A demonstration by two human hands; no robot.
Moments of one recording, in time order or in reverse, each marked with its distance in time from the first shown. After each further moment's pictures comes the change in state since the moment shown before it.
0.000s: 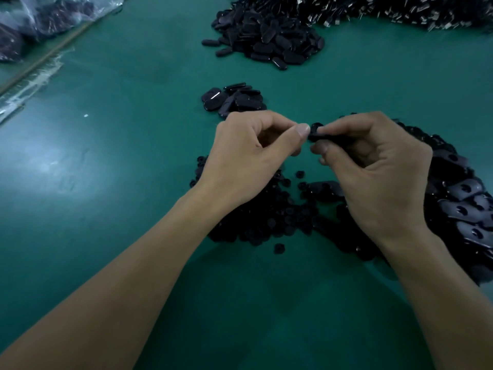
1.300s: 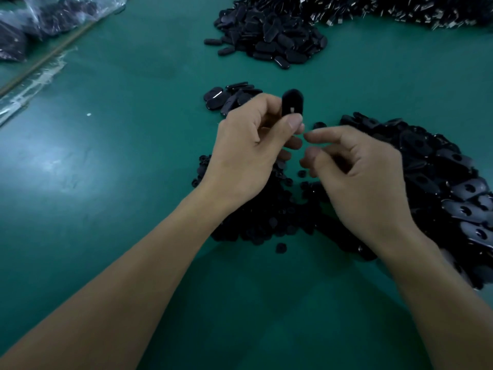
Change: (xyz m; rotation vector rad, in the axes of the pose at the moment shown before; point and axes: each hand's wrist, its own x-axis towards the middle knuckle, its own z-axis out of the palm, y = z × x) left_hand 0.003 -0.007 0.004 -0.197 0.010 0.012; right_hand -0.006 -0.010 0.005 -0.042 -0.172 0.166
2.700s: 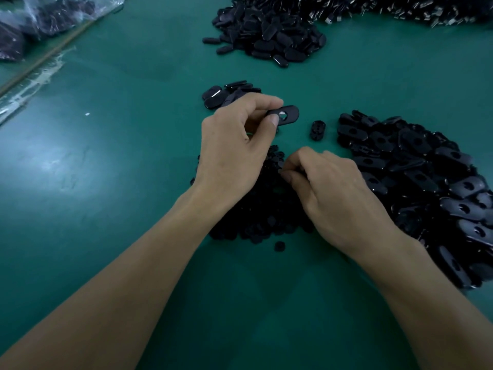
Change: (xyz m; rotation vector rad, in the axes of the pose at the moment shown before) left_hand 0.002 -0.005 -0.004 0.270 0.202 0.055; right_hand -0.005 -0.005 0.009 -0.435 -0.318 -0.108
